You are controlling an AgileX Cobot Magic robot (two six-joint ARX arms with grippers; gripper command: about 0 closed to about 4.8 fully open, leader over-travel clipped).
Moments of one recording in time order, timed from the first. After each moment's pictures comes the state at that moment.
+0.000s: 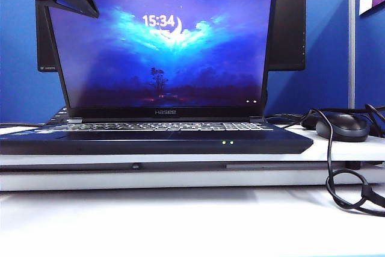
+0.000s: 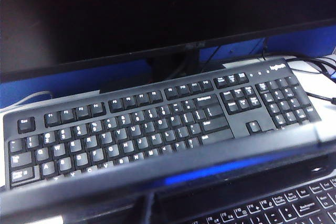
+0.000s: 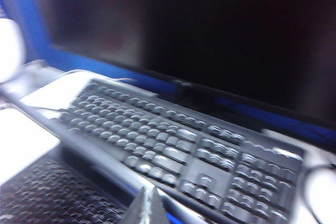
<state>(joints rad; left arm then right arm) -0.44 1.20 0.90 0.07 -0.13 -0.01 0.54 1.17 0.93 0.14 -0.05 0.01</state>
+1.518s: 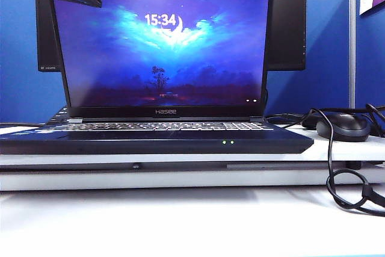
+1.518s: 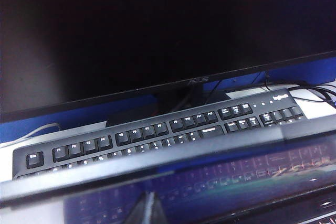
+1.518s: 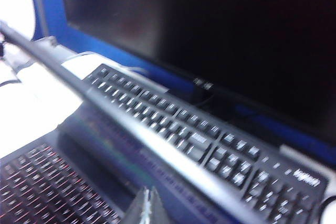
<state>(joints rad) -0.43 1.22 0.90 0.19 -0.13 0.03 0.54 1.30 0.98 0.18 -0.11 -0.11</state>
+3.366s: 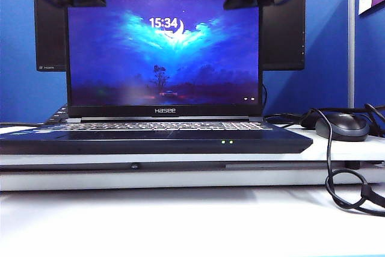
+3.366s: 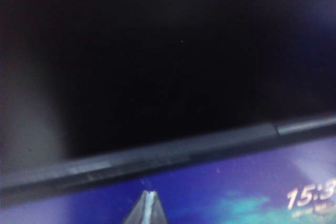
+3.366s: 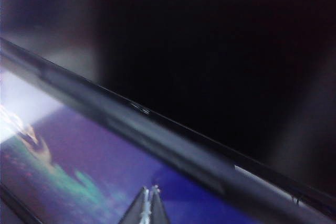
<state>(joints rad) -0.34 1.41 0.93 0.52 -0.04 0.05 0.44 1.53 1.15 0.28 -0.08 -0.15</state>
